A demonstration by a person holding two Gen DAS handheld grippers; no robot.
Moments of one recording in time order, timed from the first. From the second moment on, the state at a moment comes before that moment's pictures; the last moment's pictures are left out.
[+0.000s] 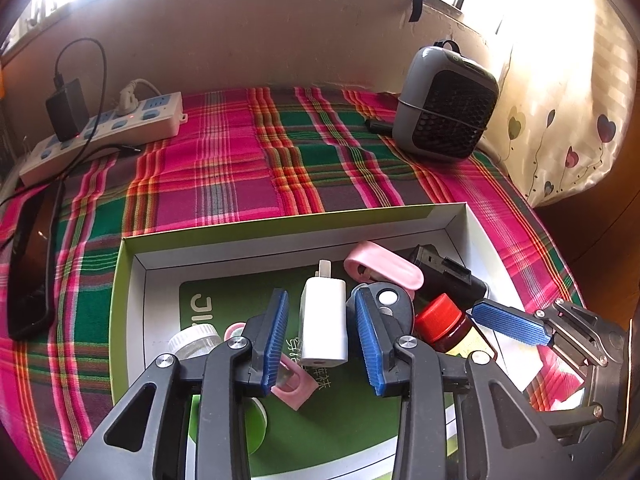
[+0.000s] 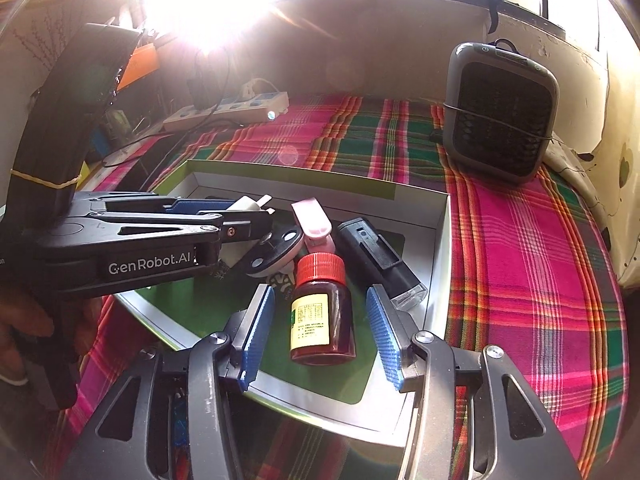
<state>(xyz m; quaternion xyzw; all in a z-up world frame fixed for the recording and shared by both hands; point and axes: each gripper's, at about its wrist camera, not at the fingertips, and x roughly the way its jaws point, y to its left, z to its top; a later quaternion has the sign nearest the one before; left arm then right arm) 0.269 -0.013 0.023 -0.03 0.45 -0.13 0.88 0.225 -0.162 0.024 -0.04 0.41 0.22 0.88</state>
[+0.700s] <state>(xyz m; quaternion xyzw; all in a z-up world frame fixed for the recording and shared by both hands) 0.196 -0.011 0.057 -0.01 0.41 -0.10 0.91 0.190 -0.181 0.037 -0.02 0.40 0.20 0.90</state>
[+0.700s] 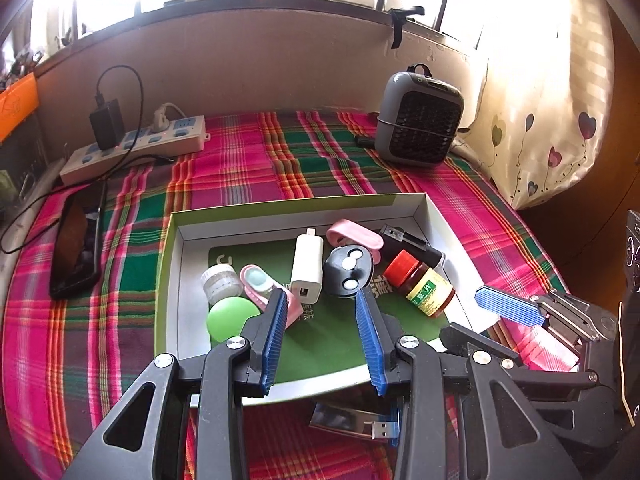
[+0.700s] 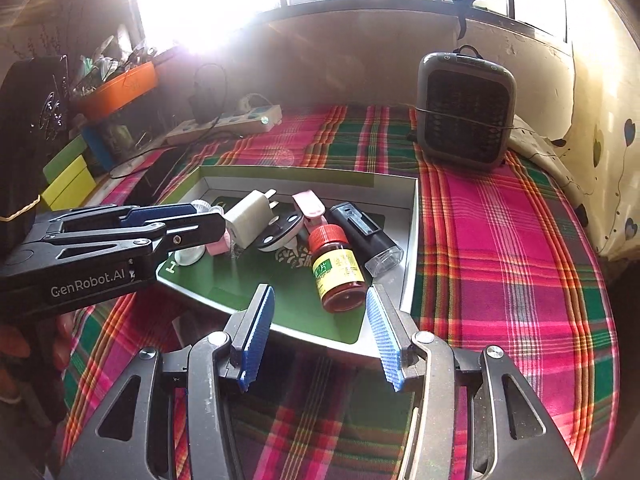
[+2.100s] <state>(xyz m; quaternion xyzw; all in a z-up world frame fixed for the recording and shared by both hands) 0.117 0.049 0.022 -0.08 0.43 -0.08 0.89 0.141 -0.140 0.026 -0.03 0.42 0.25 0.87</state>
